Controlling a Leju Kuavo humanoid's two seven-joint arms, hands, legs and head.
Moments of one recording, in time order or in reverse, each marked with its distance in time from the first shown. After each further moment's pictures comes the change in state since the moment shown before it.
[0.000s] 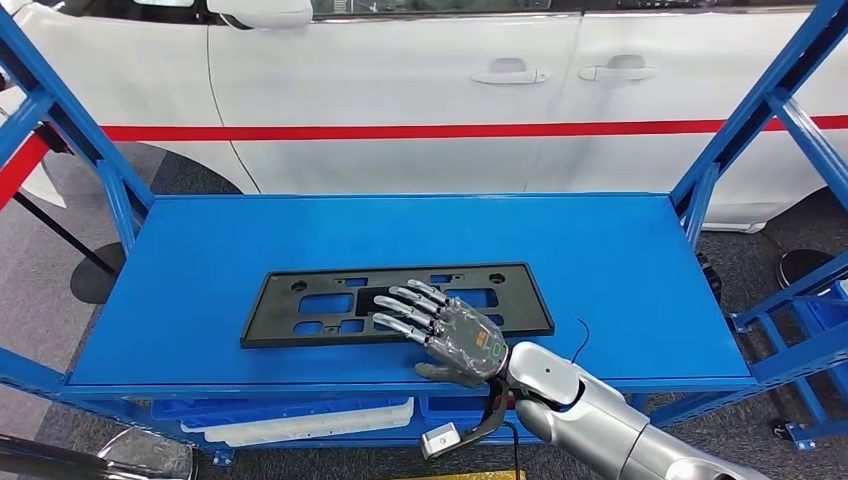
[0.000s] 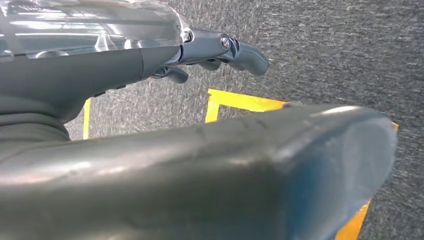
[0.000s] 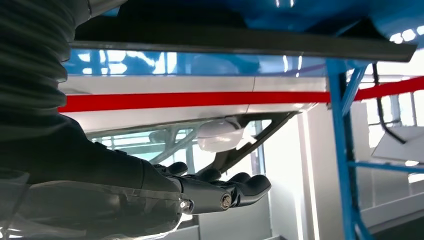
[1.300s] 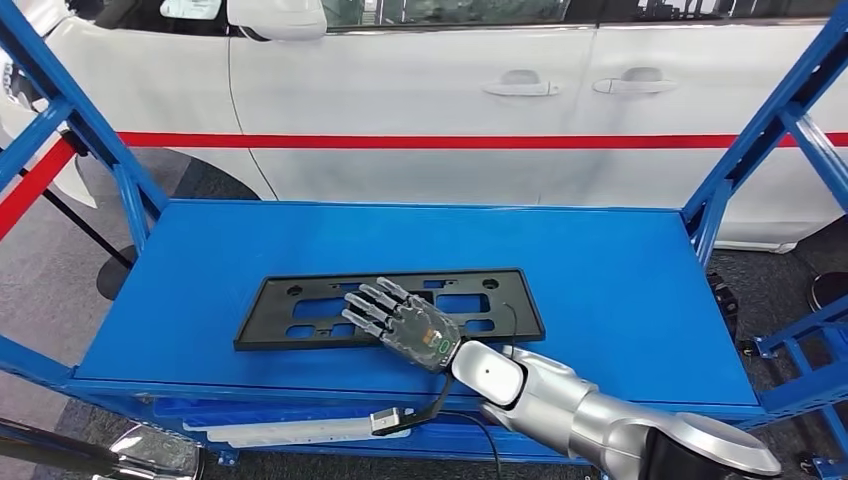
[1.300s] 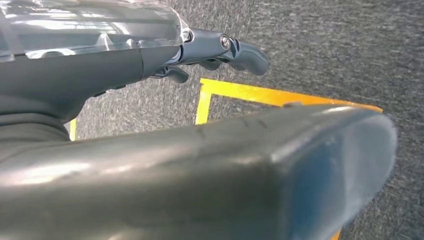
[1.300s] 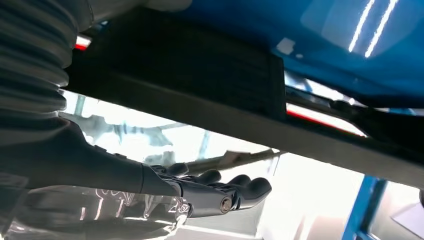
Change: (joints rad) left arm -0.008 -0.005 0.009 0.000 -0.061 -0.012 -0.034; right arm -0.221 0.152 0.344 0.342 0.337 0.032 0.485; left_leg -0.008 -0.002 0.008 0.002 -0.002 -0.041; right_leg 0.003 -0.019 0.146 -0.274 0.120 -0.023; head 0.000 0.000
